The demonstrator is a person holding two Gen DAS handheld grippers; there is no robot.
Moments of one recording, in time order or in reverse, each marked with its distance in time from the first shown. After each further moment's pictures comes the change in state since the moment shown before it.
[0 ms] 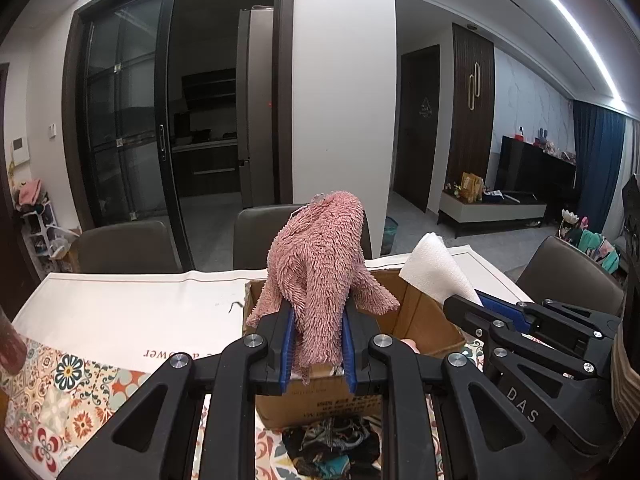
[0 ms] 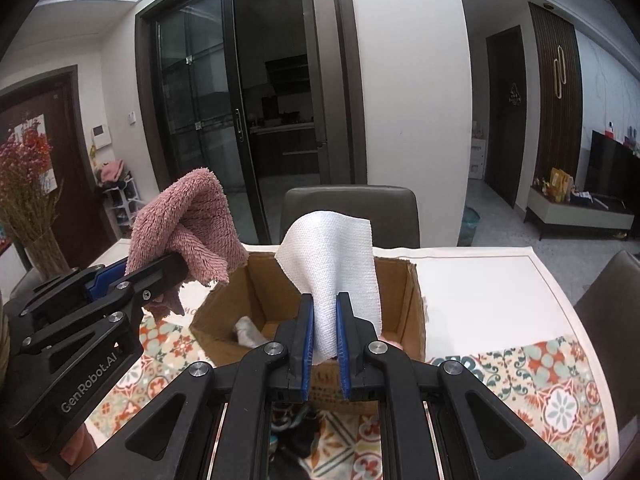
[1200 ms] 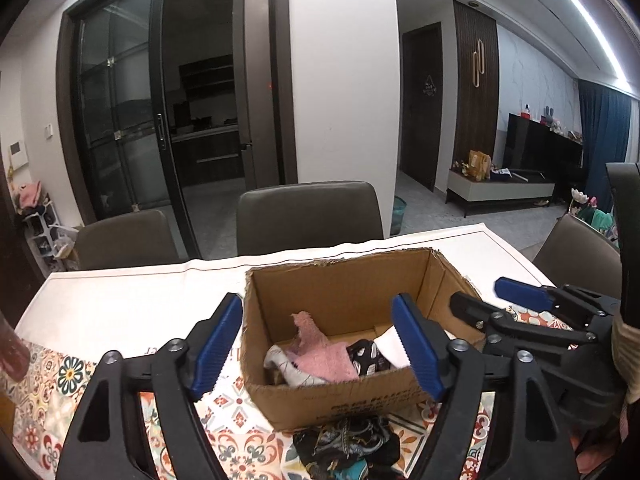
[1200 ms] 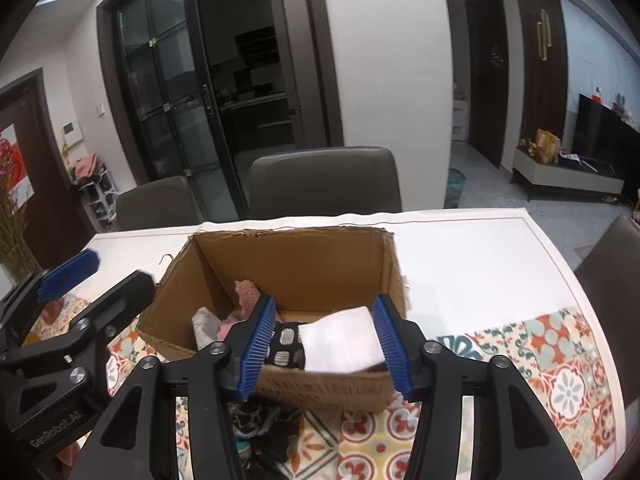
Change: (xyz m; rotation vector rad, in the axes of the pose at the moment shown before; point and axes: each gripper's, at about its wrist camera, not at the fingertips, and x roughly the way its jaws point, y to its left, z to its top) left arm 0.026 -0.002 -0.005 0.029 0.067 0.039; right arm 0.040 -0.026 -0.002 0.090 0.119 -0.065
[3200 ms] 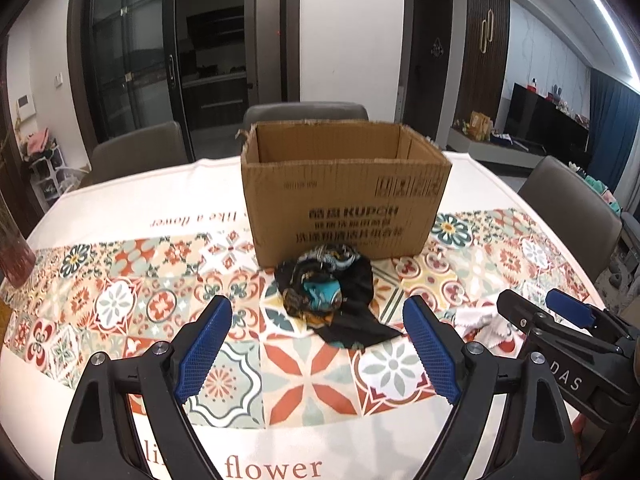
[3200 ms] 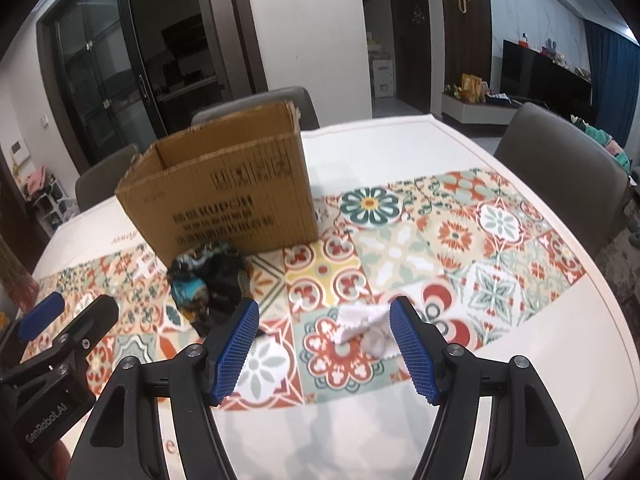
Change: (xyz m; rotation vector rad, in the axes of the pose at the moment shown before) left arm -0.074 -0.016 -0.134 -0.053 0.193 -0.009; right arm -0.085 -0.021 -0.154 0.167 0.104 -0.193
